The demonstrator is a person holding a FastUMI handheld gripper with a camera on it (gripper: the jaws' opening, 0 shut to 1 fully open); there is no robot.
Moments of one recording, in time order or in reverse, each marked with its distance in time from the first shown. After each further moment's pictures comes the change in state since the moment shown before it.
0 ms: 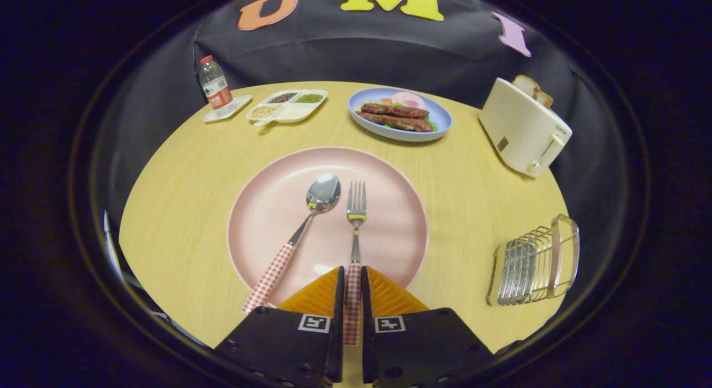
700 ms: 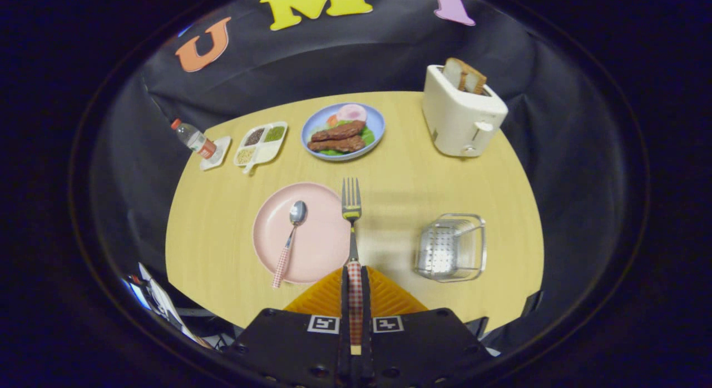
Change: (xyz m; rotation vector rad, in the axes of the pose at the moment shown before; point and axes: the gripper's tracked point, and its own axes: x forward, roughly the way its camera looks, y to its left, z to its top) arm -0.159 -0.107 0.044 0.237 0.139 0.004
